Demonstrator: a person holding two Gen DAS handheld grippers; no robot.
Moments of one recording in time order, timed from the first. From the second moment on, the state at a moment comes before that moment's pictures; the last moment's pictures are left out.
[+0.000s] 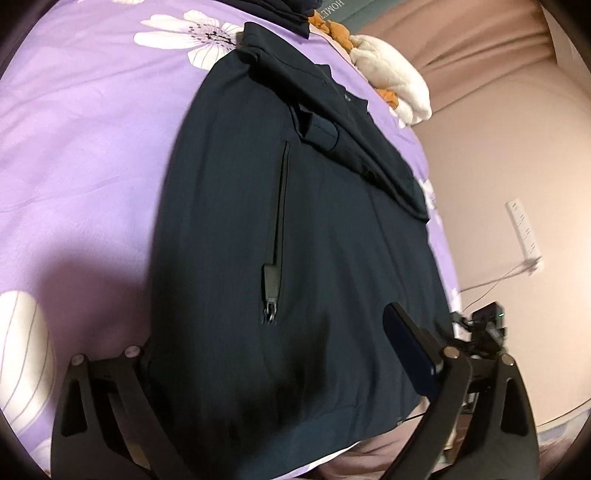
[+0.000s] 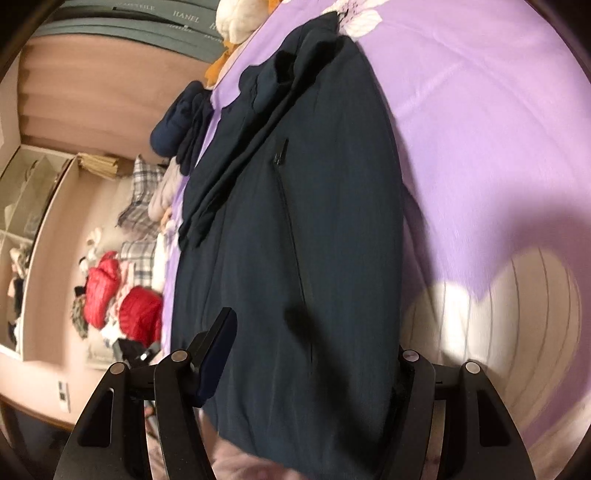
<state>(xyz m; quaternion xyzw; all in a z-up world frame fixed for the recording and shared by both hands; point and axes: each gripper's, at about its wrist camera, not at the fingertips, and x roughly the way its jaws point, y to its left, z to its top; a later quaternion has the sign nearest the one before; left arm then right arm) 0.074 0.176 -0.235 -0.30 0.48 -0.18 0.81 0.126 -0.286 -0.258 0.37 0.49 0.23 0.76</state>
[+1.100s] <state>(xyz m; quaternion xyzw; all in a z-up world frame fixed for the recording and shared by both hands) 0.068 0.155 -0.235 -0.19 0.50 -0.11 0.84 0.128 -0.262 -0.248 0.31 0.49 0.20 0.79</state>
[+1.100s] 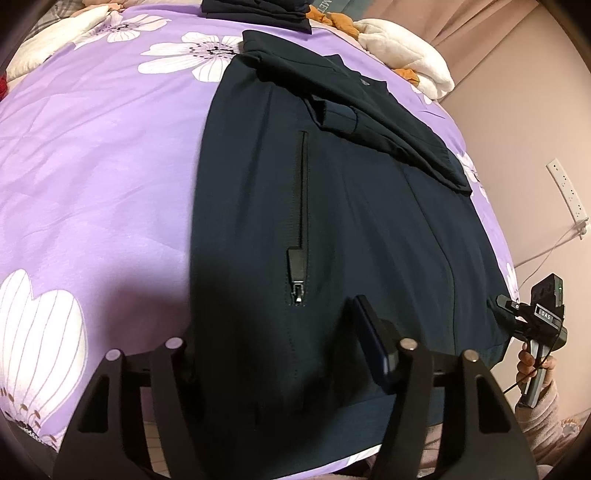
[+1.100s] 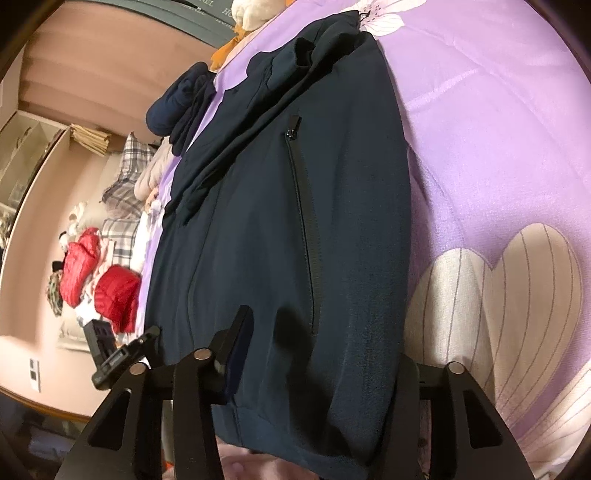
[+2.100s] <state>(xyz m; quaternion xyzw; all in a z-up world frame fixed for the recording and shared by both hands) 0.062 0.174 -0.216 -0.24 0.47 -0.11 0.84 0.124 -0.250 -0.211 0.29 0.42 0.22 0.83</state>
